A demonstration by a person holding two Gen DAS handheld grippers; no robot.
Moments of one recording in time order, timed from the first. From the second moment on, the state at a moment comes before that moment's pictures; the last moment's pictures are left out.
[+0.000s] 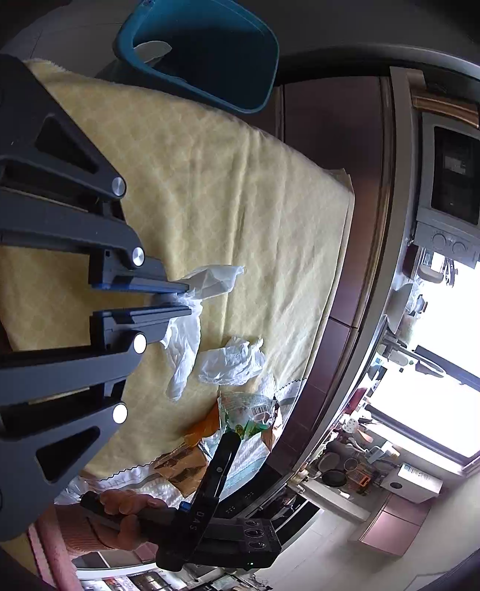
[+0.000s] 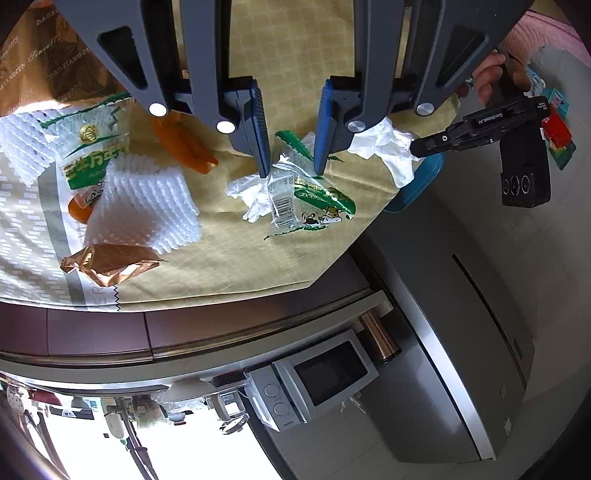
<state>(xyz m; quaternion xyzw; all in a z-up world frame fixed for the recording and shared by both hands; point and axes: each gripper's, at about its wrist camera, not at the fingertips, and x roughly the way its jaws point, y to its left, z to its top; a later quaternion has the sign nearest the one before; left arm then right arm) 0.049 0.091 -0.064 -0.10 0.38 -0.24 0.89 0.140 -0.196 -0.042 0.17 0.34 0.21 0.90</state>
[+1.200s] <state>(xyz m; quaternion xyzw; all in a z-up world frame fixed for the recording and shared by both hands) 0.002 0.236 -0.016 -0.15 0.30 -0.06 0.94 0.191 -0.027 -0.018 0.08 0.35 0.38 0.85</state>
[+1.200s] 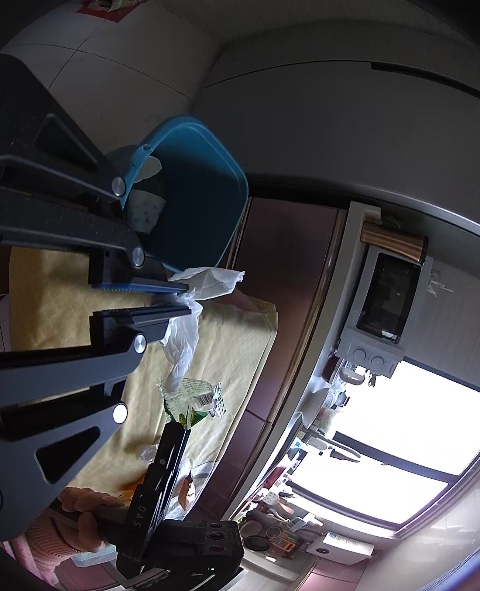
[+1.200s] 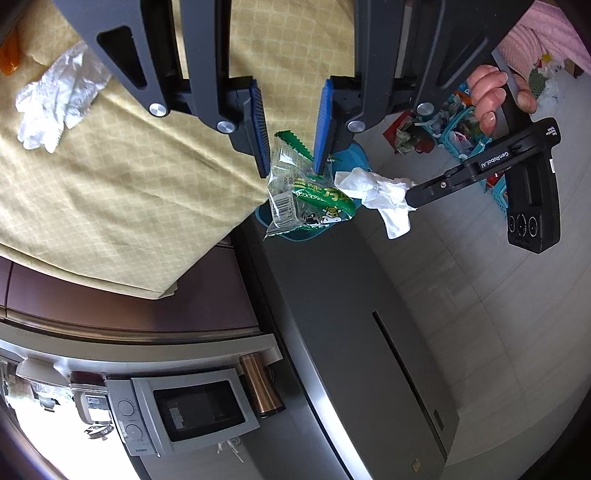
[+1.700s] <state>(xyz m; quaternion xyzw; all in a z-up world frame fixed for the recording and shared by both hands) 0.017 0.280 -0.027 -0.17 0.30 0.00 0.94 0.213 0.026 -0.018 0.06 0.38 0.41 0.83</state>
